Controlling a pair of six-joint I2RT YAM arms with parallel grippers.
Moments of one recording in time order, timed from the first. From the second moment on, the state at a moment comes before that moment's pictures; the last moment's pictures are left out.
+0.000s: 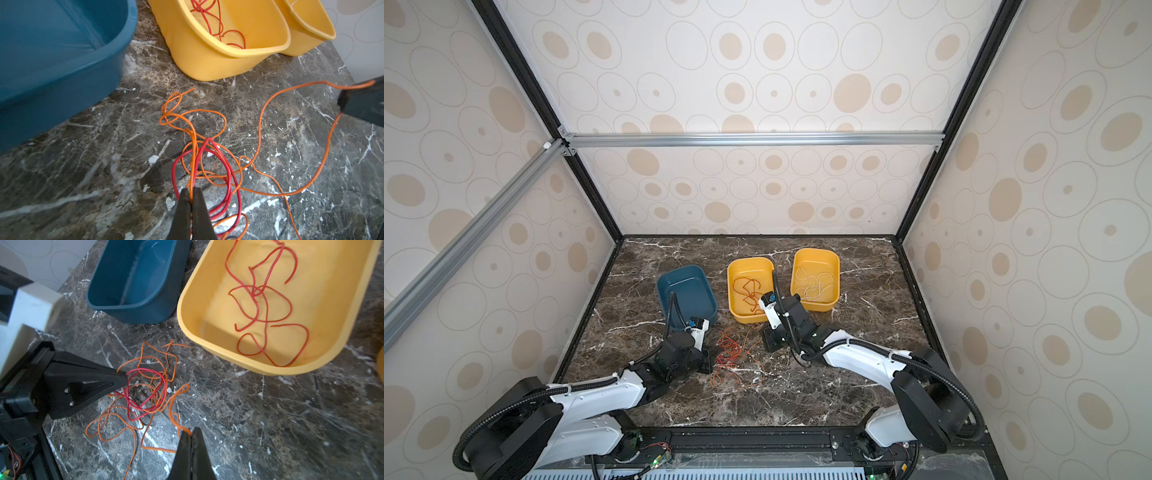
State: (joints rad) left arm -0.70 1.20 0.28 0.26 -0.02 -0.55; right arm 0.73 1.44 0.76 -0.08 -0.19 0.27
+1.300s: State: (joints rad) left arm -0.67 1.04 0.25 0.09 -0.25 -0.70; right arm 0.86 1.62 0.80 -0.25 -0.15 0.28
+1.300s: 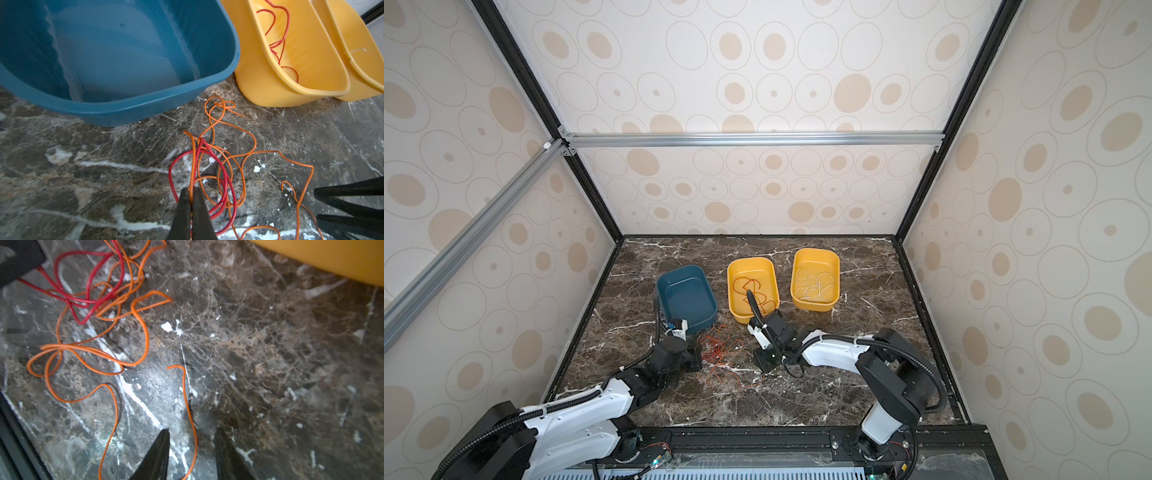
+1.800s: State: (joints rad) left arm -0.67 1.01 0.24 0.08 -0.25 -0.70; right arm 1.00 1.69 0.92 -0.47 0.21 0.40
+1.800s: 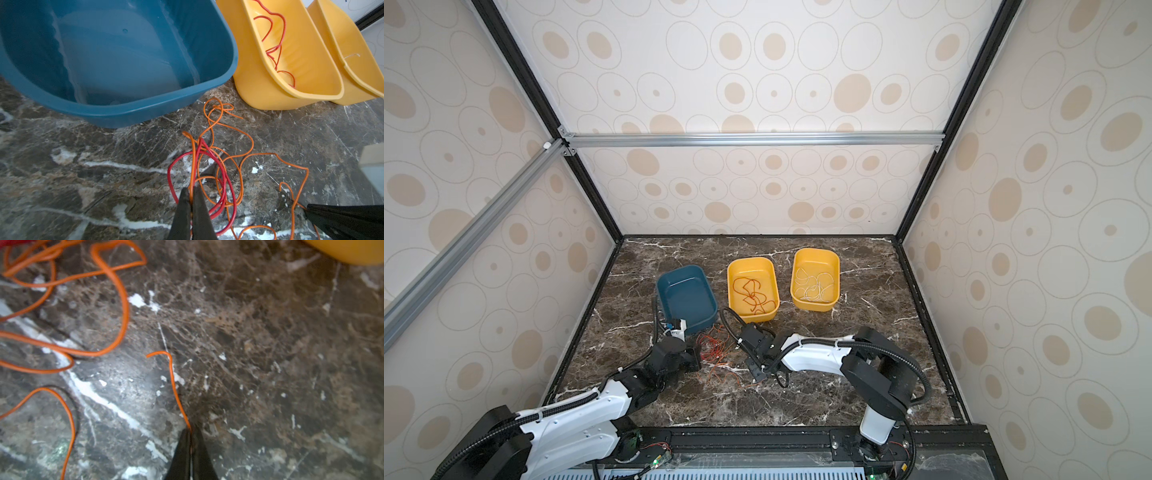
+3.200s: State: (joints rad) left arm -0.66 1.00 0.25 0.08 -0.16 -0.69; right arm 0.88 1.33 0.74 -0.38 0.08 0.35
